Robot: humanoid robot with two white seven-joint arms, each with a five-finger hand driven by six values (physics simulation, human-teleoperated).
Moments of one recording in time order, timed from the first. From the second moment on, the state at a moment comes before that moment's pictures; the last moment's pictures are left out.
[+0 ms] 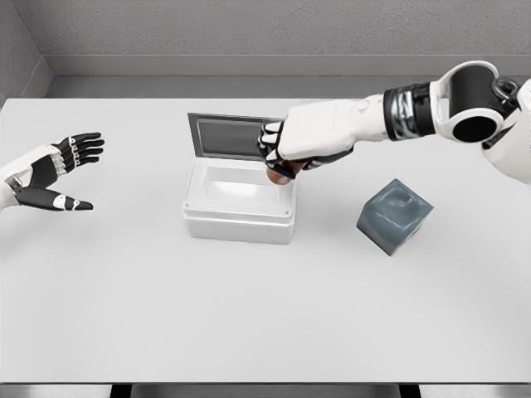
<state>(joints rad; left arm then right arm) -0.54 0.94 -0.84 -1.07 0.96 -0.45 -0.61 -1.14 -0.64 1.08 -1.50 0.27 -0.61 0.61</state>
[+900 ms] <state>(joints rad) -0.54 0.94 -0.83 -1.07 0.96 -0.45 -0.61 -1.15 -0.67 0.98 -1.51 0.27 -0.61 0.61</state>
